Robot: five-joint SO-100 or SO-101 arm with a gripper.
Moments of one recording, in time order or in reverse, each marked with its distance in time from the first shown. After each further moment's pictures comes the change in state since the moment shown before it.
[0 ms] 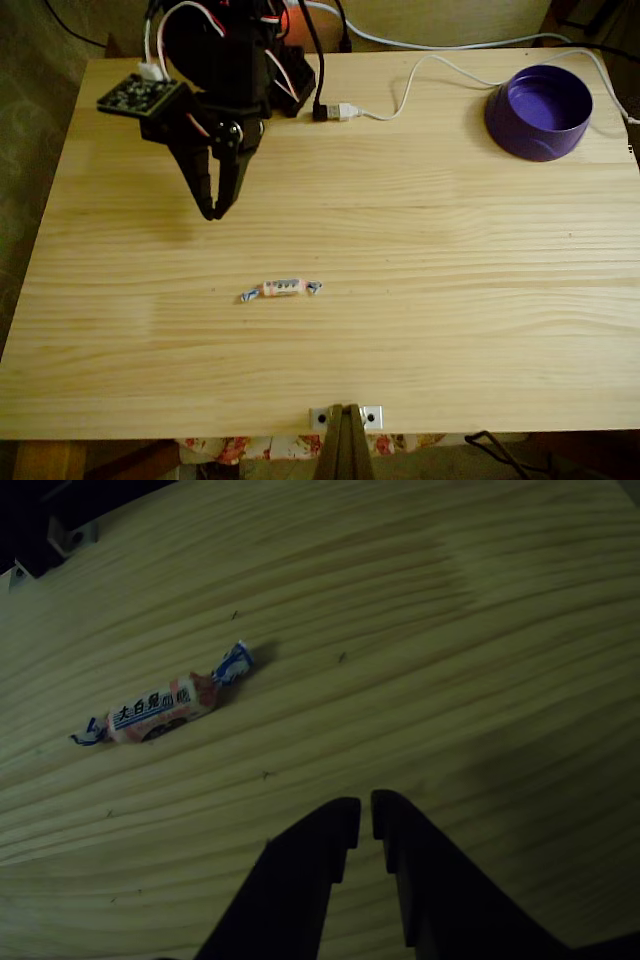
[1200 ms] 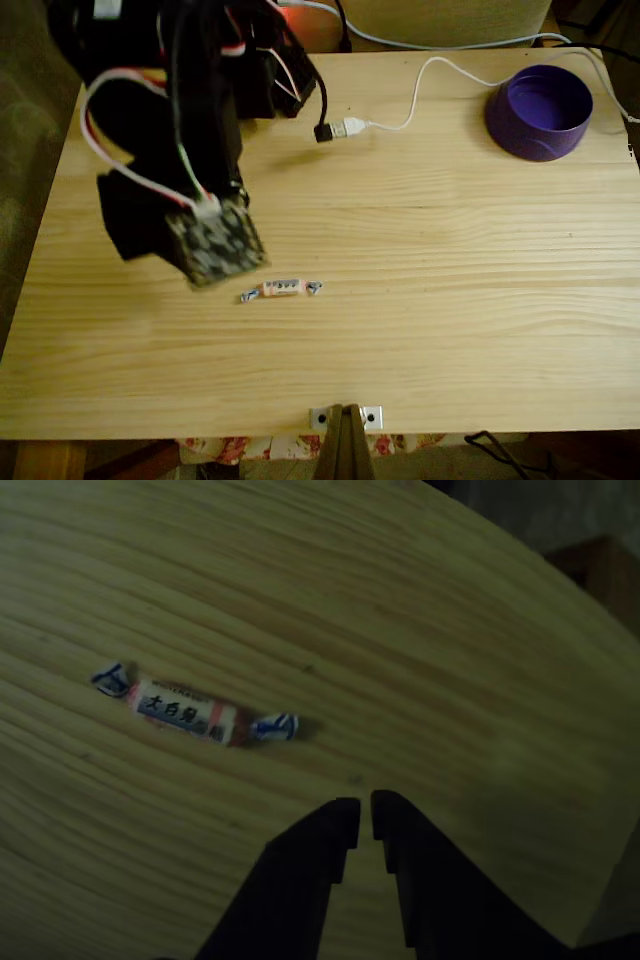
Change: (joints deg) arm -4.8 -74.5 -56.2 1.8 -41.5
